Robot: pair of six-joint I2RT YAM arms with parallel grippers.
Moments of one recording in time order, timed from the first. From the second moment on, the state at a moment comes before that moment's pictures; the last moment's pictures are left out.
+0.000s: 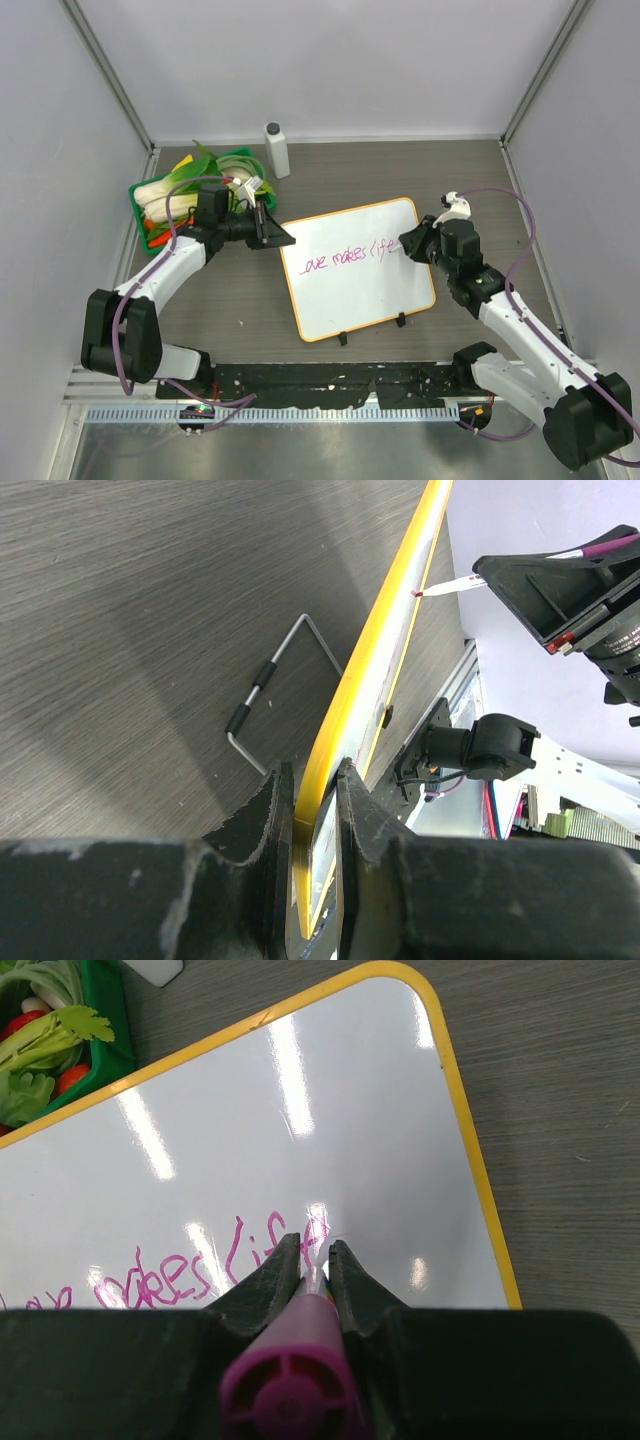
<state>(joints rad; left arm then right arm) -0.23 1.38 0.88 -0.17 0.81 -0.53 0.37 0.90 0.59 -0.11 0.03 0.54</state>
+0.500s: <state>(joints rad) -0.23 1.38 0.88 -0.17 0.81 -0.53 0.37 0.94 0.65 -0.17 0.11 0.55</state>
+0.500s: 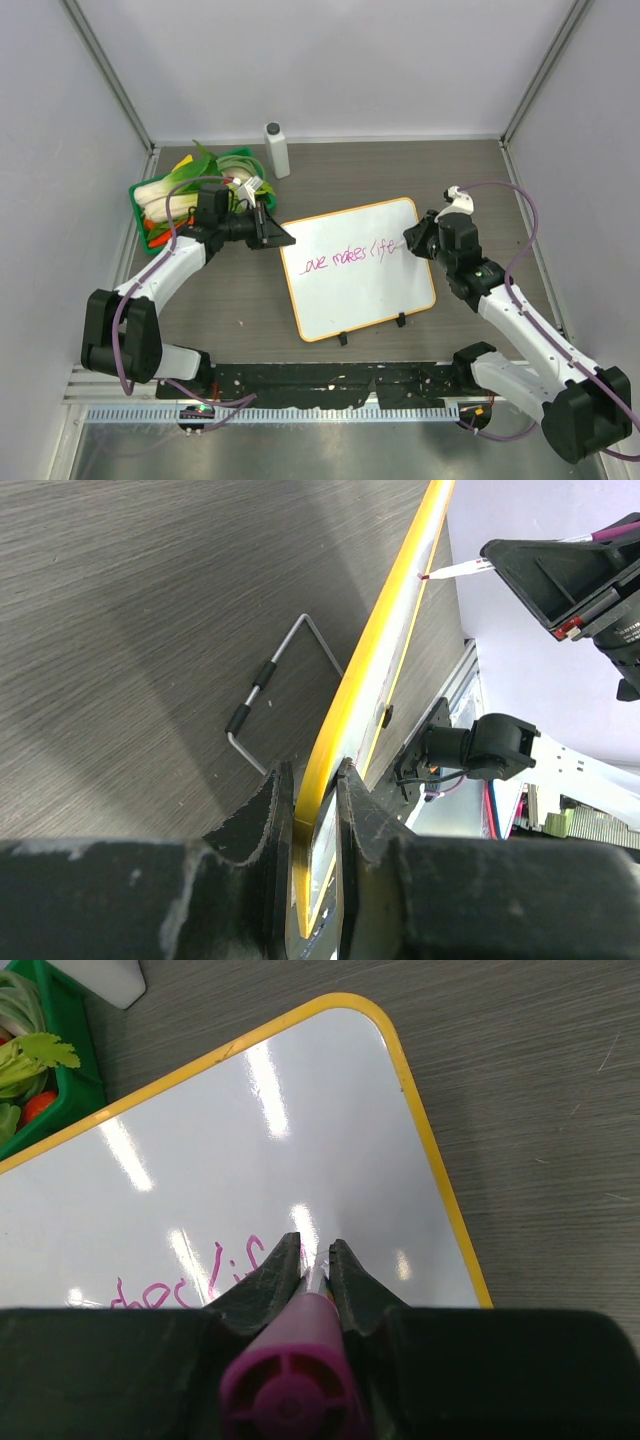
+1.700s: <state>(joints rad) -0.23 1.38 0.88 -0.17 0.81 -0.53 0.38 0.78 0.63 -0.12 -0.13 0.52</state>
